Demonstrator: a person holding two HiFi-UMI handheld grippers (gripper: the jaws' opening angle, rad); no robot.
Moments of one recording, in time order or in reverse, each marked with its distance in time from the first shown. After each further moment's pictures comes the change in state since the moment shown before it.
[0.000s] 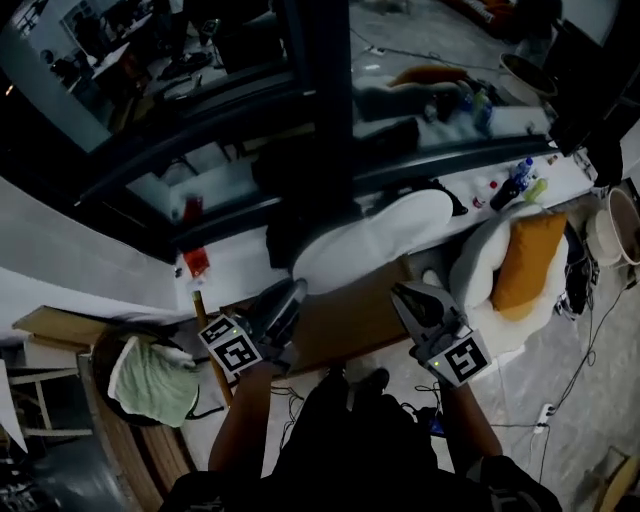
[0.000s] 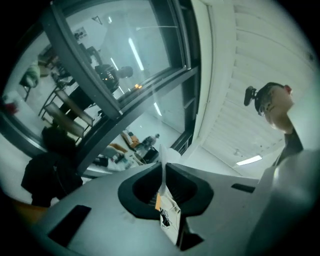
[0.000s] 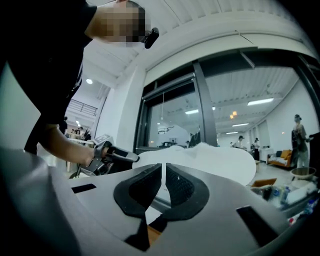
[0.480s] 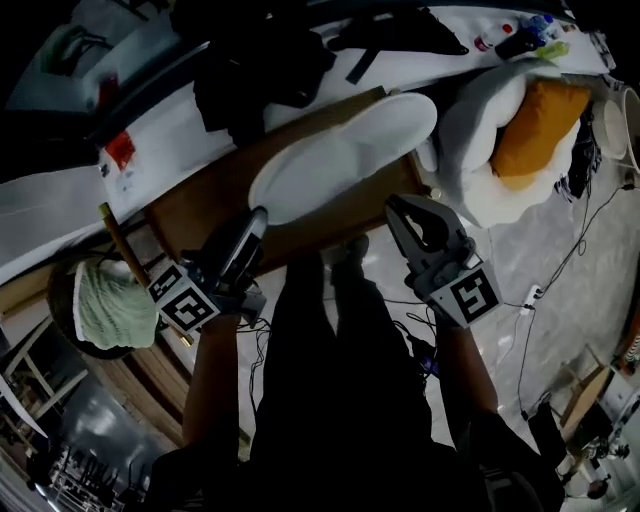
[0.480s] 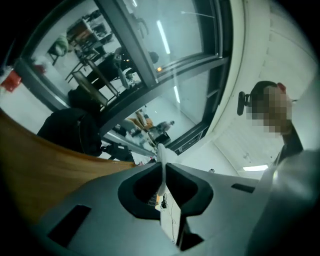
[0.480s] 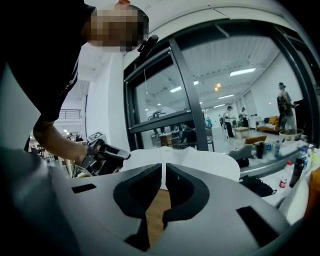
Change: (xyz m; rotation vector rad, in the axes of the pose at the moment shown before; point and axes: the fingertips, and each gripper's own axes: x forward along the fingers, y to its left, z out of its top) left arm -0.020 0.103 -0.152 -0.224 0.168 0.124; right arm -0.032 -0.006 -0.184 0.209 0.199 -0.064
